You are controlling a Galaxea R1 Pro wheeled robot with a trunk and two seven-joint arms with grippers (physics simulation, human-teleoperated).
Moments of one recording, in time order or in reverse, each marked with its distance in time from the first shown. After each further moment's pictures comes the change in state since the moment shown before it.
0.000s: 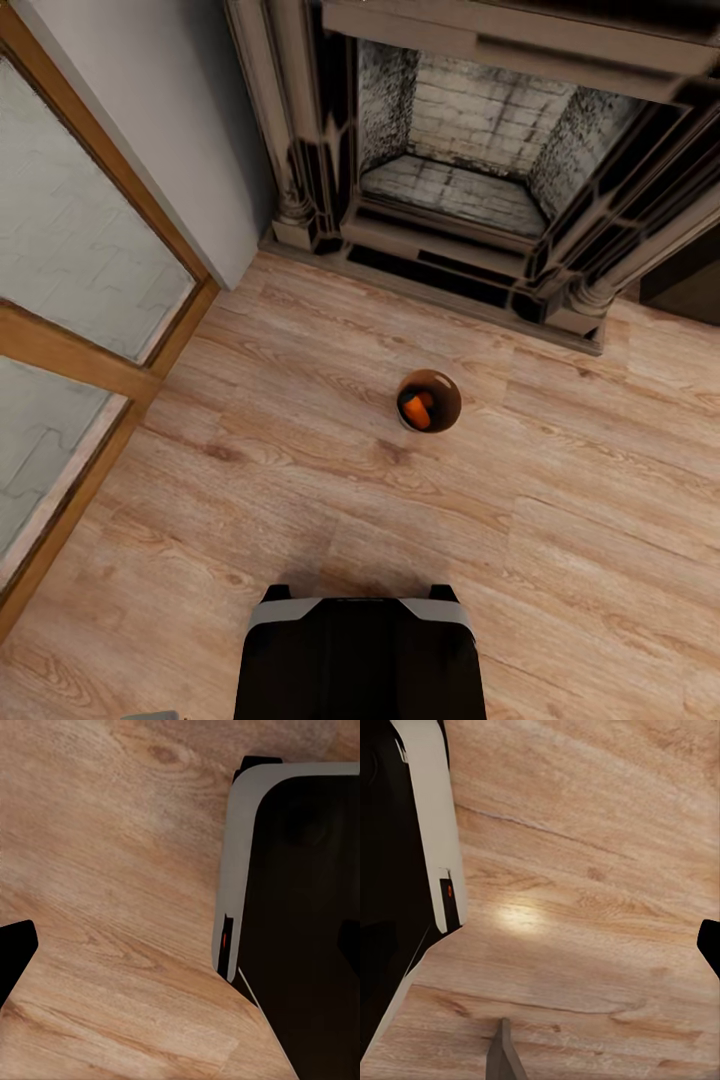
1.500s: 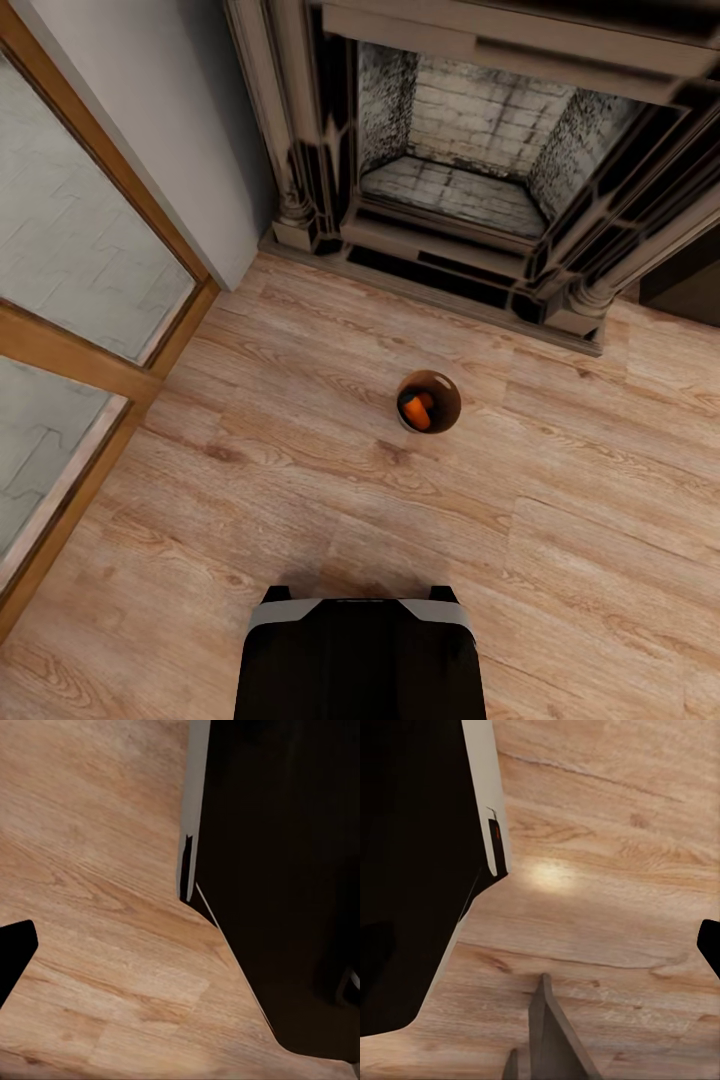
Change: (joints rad) left arm 0.099 -0.062 -0.002 0.002 -0.003 0.004 0.000; right arm 0.000 0.041 -0.010 0.113 -0.006 0.004 -0.007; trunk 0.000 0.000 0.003
